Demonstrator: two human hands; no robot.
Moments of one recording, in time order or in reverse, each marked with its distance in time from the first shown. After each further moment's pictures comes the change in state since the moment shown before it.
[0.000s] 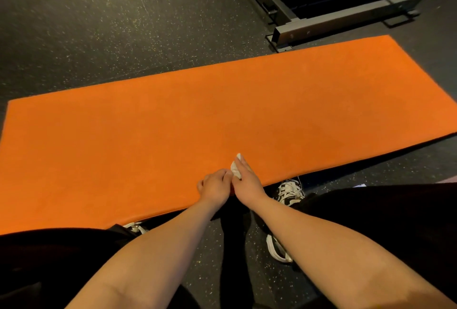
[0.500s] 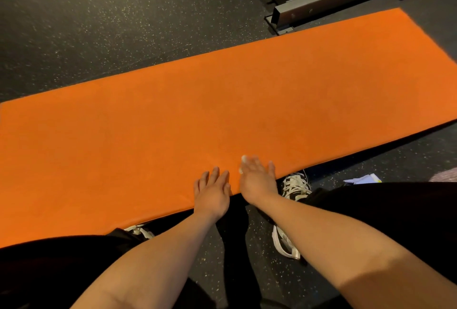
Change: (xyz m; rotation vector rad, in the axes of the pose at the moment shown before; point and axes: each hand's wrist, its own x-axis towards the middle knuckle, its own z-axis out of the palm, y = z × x) left_hand -0.008 -0.030 0.008 0.412 -0.086 0.063; right_hand 0.014 0.023 -0.007 -0.814 -0.026 0.049
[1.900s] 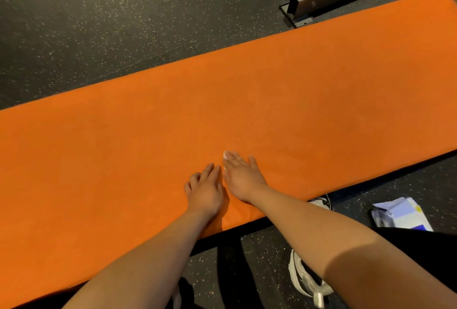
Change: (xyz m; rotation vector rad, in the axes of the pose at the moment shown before) left_hand 0.078 -0.026 -0.033 0.013 0.081 -0.114; right_hand 0.106 -0.040 -0.010 0.035 -0.108 -0.212
